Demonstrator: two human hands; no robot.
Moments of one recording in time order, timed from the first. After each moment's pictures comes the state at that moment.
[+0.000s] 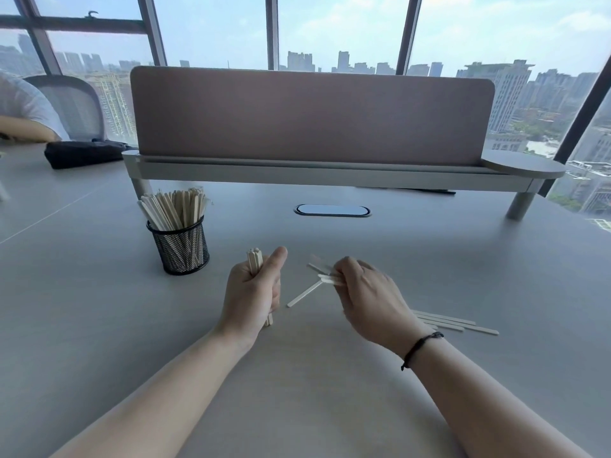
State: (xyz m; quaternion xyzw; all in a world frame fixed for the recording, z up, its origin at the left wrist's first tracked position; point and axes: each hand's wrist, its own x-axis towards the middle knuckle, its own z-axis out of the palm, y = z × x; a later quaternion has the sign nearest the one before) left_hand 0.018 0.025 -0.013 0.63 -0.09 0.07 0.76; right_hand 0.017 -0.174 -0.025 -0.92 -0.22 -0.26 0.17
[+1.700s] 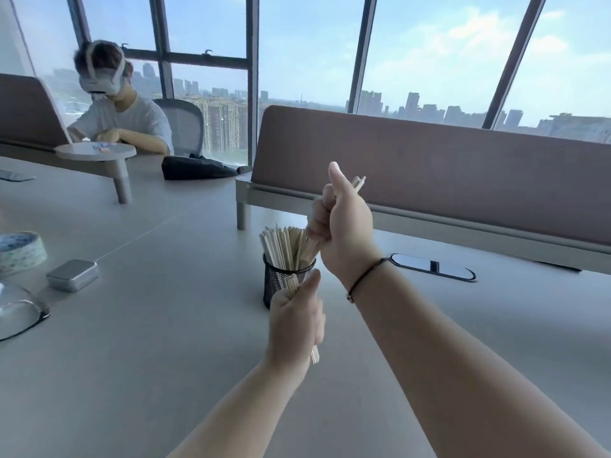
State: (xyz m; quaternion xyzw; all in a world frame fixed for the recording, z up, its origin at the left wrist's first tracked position) left_hand 0.052 0.117 0.002 0.48 0.03 0.10 0.87; right_hand 0.115 0.071 0.116 -0.54 -0.10 0.00 0.84
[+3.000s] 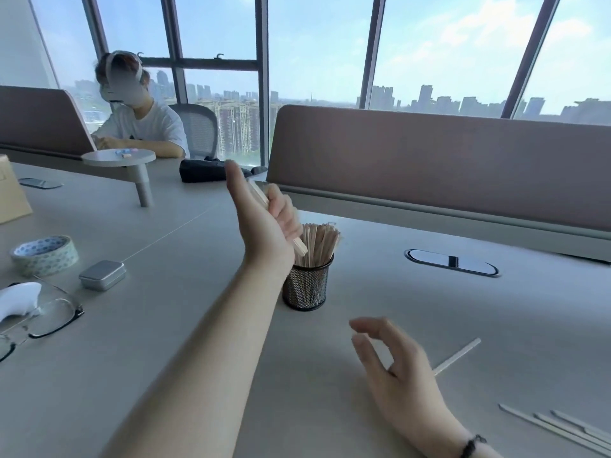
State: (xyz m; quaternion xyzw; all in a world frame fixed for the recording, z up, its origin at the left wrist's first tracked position) left_hand 0.085 0.177 0.103 0.42 -0.03 0.23 0.88; right_hand 0.019 -0.009 -0.024 -0.82 -0.22 -0.18 0.49
